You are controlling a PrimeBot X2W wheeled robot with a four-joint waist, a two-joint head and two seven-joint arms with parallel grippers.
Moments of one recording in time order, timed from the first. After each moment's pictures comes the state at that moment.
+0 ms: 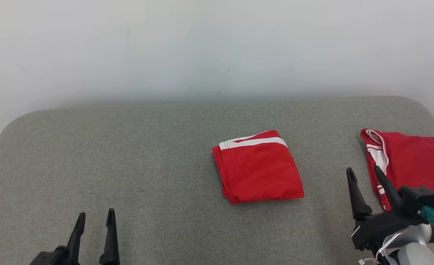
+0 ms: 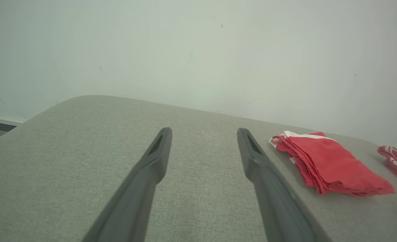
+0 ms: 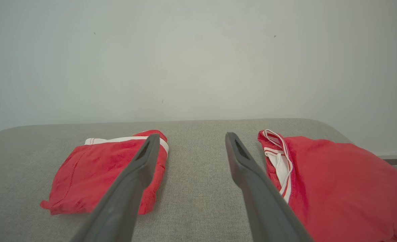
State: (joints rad) left arm 0.00 0.05 0.02 0.17 -0.25 -0.08 -0.26; right arm -0.23 -0.22 0.06 0.38 0.29 0.13 -0.14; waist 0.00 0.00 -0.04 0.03
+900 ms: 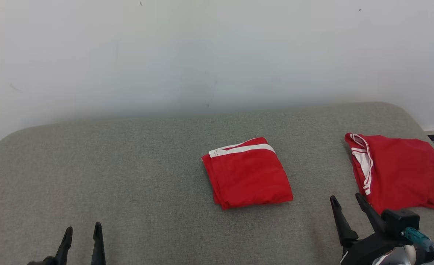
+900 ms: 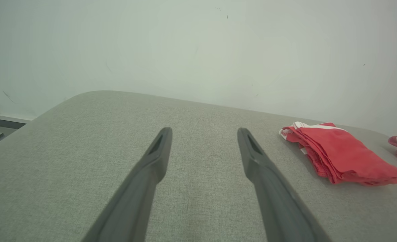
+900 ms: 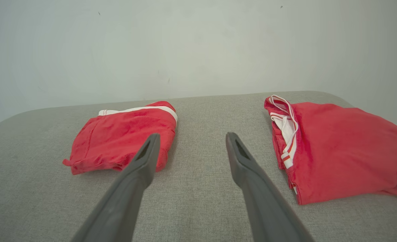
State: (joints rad) left arm 0.02 0.07 0.10 0.26 -0.22 -0.12 -0.26; right arm -0.15 -0.23 0.17 0.41 0.36 0.13 -0.15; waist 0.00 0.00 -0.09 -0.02
